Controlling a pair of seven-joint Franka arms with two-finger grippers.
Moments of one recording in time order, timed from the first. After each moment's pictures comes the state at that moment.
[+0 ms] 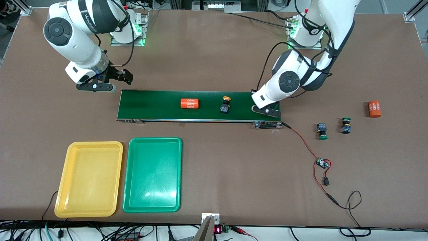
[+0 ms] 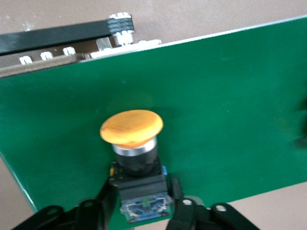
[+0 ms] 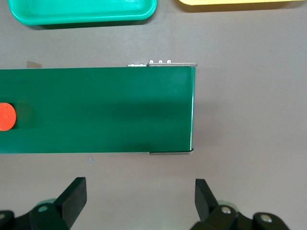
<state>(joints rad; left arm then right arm) -0.12 0.38 -0.40 -2.10 -0.09 2.28 -0.26 0.19 -0.12 0.09 -2.23 0.02 2.00 0.30</state>
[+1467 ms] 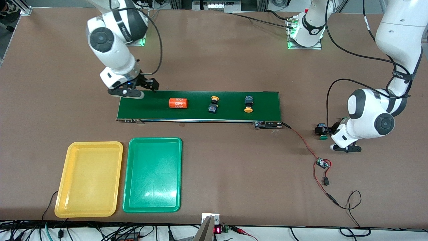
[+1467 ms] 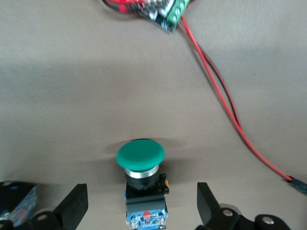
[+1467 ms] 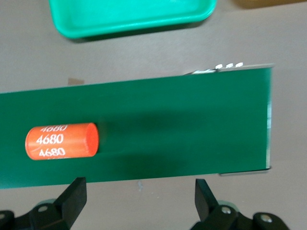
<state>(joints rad) 0.28 0.61 -0.25 -1.86 0.08 2.24 0.05 0.37 0.03 0.10 -2.23 0.03 2.23 0.55</state>
